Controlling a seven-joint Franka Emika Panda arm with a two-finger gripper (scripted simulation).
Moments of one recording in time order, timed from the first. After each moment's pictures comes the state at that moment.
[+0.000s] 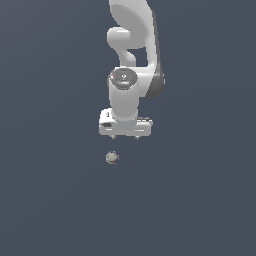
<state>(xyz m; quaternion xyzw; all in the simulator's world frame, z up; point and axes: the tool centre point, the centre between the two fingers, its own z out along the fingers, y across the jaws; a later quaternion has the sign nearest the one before) -0.014 -0.012 0.144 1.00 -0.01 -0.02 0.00</state>
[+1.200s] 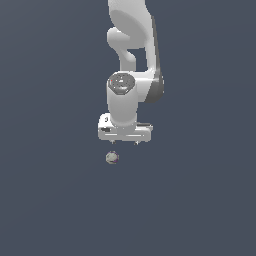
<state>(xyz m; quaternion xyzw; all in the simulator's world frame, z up) 0.008 -0.012 0.138 1.00 -0.03 -0.01 -0.01</state>
